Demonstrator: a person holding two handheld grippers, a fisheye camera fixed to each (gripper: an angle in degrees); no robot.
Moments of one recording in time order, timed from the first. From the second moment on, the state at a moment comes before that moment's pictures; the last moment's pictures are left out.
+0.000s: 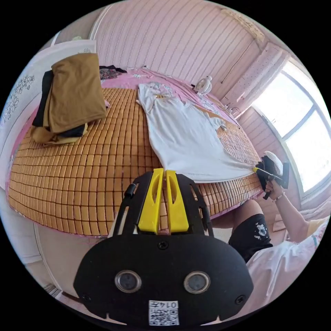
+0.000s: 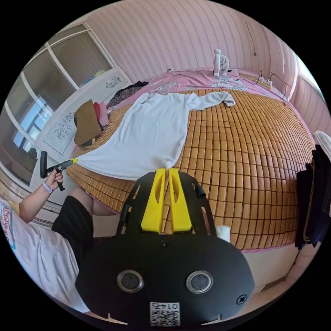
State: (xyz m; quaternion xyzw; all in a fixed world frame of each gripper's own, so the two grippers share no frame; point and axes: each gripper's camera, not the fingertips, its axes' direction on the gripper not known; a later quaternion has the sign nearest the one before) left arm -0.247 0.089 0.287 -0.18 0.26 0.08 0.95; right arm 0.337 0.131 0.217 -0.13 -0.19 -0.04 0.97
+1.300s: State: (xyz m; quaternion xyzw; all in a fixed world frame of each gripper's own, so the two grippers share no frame) left arm -0.173 0.138 0.363 -0.34 0.17 0.17 0.91; right arm 0.302 0.160 0.280 -0.30 -0.12 -0.06 0.94
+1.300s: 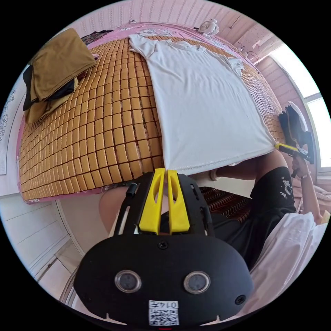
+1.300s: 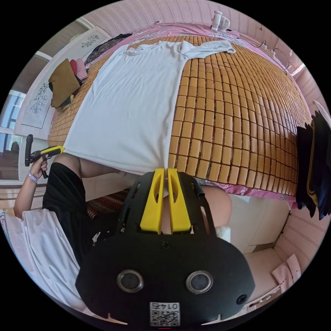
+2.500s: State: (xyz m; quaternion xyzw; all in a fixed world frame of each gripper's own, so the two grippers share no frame) left arm 0.173 -0.038 0.508 -0.17 0.36 0.33 0.86; right arm 0.484 -0.022 0.389 -0.14 -0.05 0.09 0.98
